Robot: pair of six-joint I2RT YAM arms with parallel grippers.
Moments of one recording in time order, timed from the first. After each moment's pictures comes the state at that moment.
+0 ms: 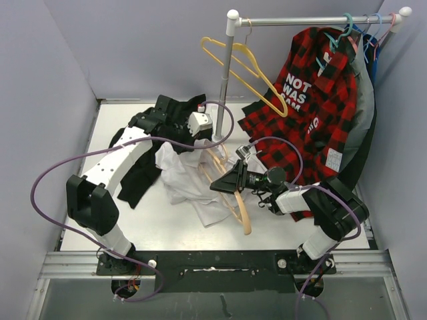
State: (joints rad) left arm -0.45 1.67 1.56 -0.85 0.46 0.57; right arm 0.57 1.61 0.46 1.40 -0.86 1.45
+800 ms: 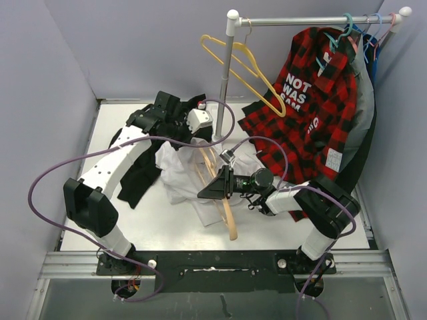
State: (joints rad) left arm -0.47 1.66 1.64 -0.89 0.31 0.60; right arm 0.70 1.65 0.52 1.40 -0.84 1.40
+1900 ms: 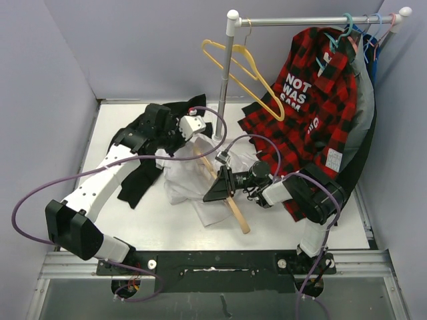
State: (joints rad) left arm -0.48 1.44 1.38 -0.69 0.23 0.56; right arm 0.61 1.83 0.62 1.41 -1.13 1.42
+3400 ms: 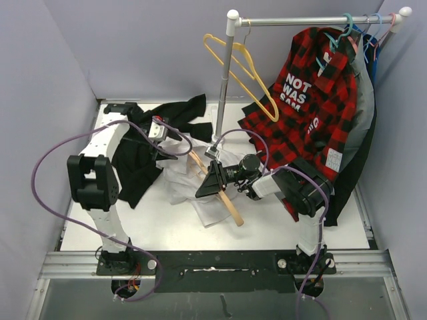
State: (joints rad) left arm -0.09 1.86 1.66 -1.36 1.21 1.81; right arm 0.66 1.96 0.78 1.42 -1.20 1.48
